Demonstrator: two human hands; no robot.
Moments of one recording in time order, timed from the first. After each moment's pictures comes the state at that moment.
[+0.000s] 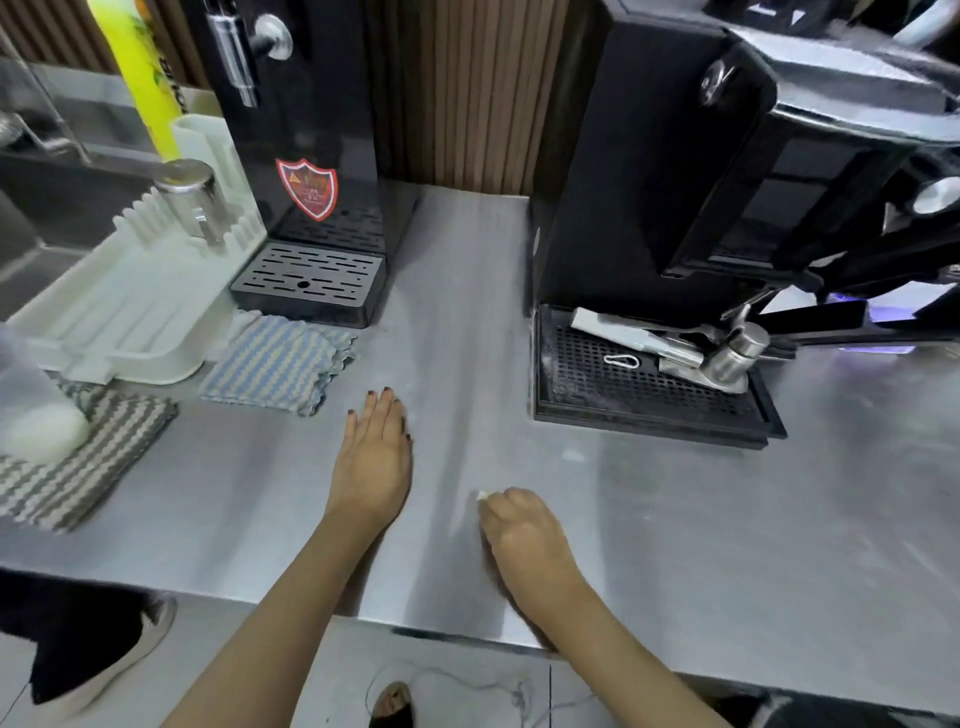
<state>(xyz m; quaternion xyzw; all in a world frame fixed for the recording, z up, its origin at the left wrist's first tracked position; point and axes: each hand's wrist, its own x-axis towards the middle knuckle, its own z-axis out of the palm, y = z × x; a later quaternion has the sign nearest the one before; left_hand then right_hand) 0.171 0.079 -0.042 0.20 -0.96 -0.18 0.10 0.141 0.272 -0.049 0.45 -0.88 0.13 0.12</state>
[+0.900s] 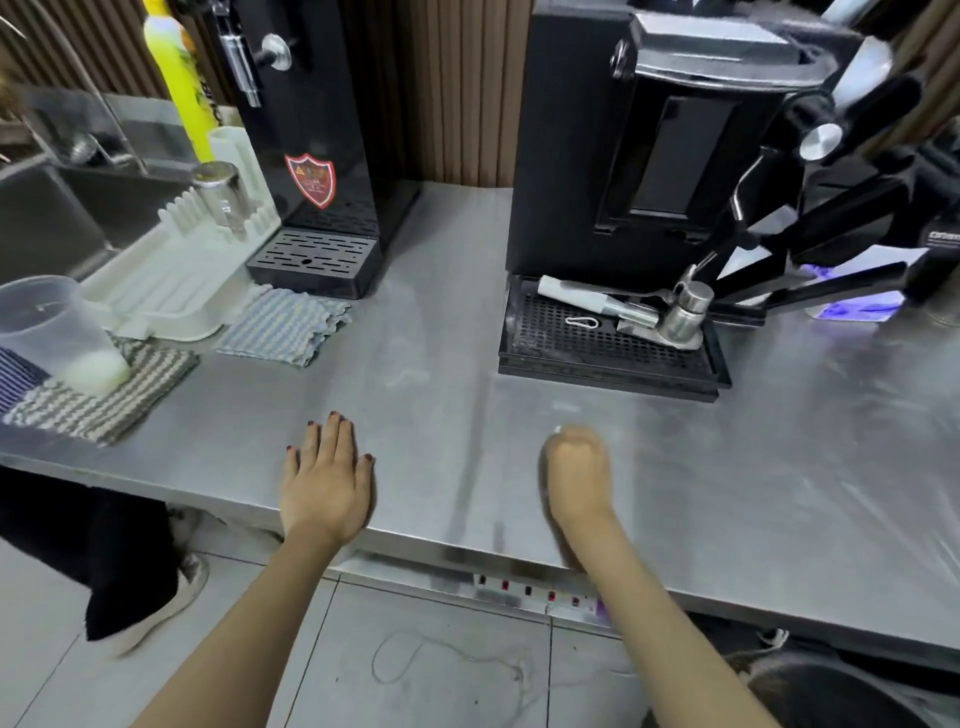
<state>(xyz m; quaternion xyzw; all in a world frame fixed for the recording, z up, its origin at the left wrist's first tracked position) 0.260 0.145 -0.040 0.34 -0.94 -0.10 0.00 0.113 0.356 -0.028 0.27 -0.95 0.16 0.06</state>
